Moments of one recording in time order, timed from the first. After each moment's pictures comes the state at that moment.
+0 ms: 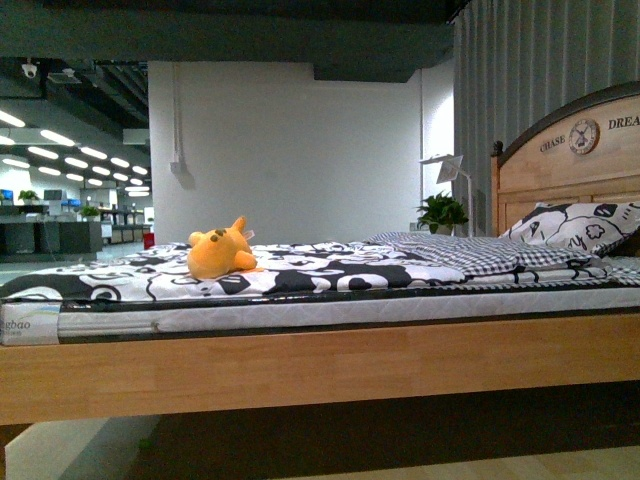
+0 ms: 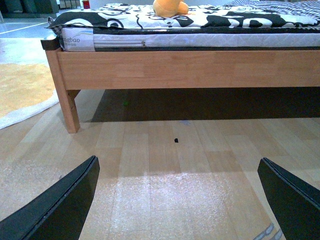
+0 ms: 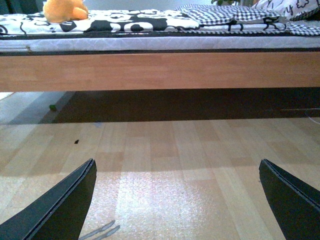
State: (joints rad) left arm 0.00 0.00 0.01 0.00 0.00 0.00; right arm 0.00 0.00 0.01 0.00 0.00 0.00
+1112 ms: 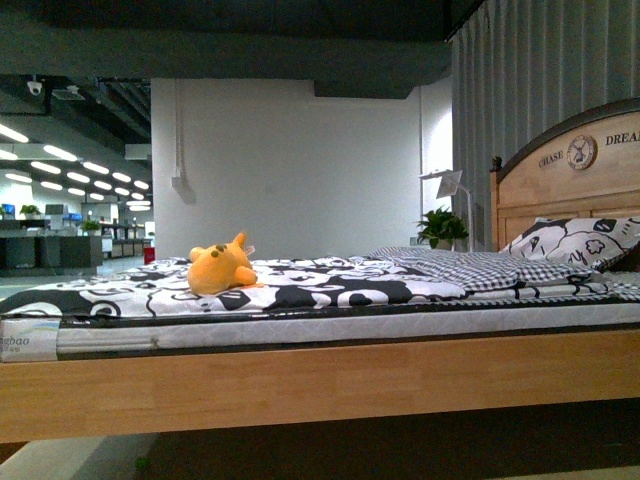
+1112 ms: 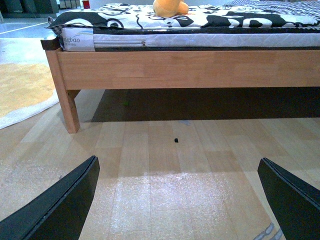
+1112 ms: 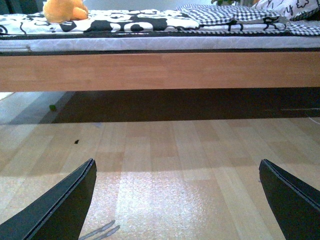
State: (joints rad) left arm 0.00 0.00 0.01 0.00 0.00 0.00; right arm 0.00 0.00 0.01 0.00 0.00 0.00
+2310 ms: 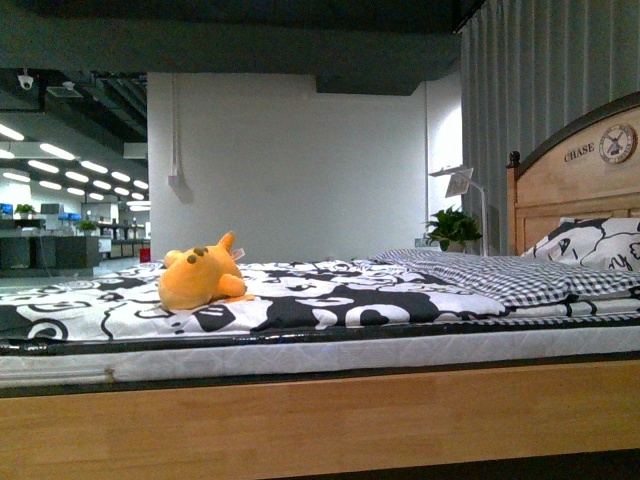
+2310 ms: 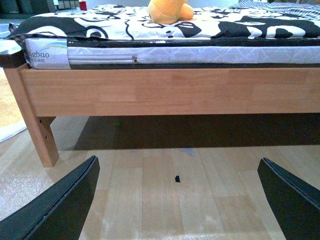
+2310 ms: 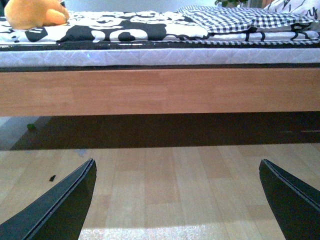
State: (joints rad) left arm 0.00 0.00 0.01 0.00 0.00 0.00; right arm 0.00 0.00 0.01 0.00 0.00 0.00
